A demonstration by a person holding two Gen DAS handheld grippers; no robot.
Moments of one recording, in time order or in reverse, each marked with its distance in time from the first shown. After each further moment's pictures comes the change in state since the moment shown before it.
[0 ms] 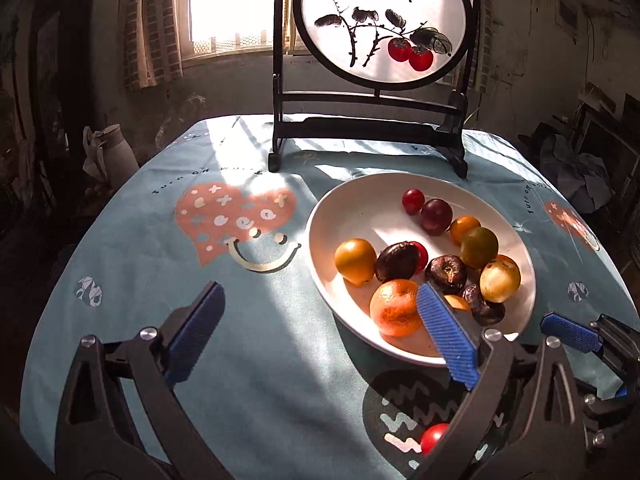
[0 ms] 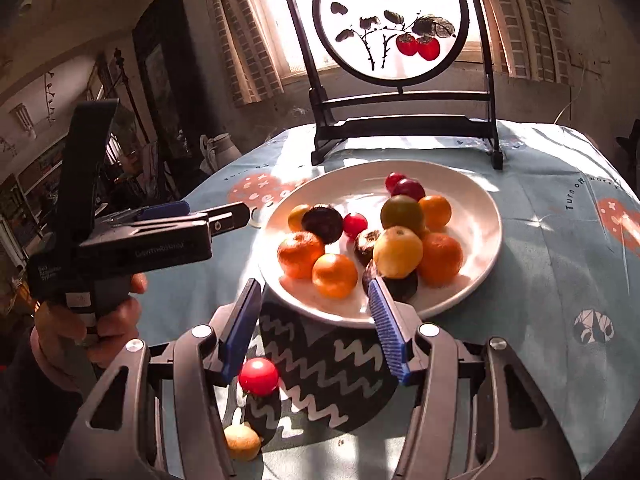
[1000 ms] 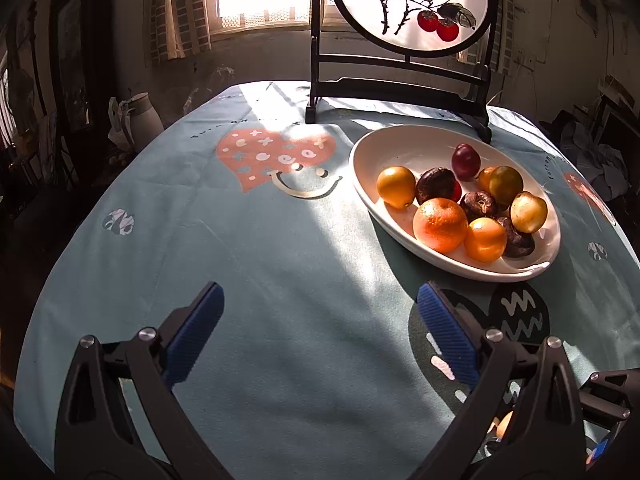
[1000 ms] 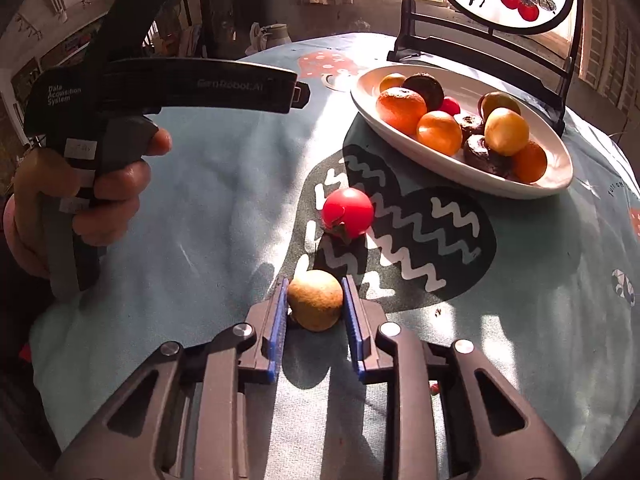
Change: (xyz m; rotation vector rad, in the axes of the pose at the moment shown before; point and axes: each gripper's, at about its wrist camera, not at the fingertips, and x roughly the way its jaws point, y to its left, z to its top) left arm -0.009 0.018 -0.047 -0.022 0.064 0.074; right arm 0.015 0.056 -0.065 -0.261 0.290 0.003
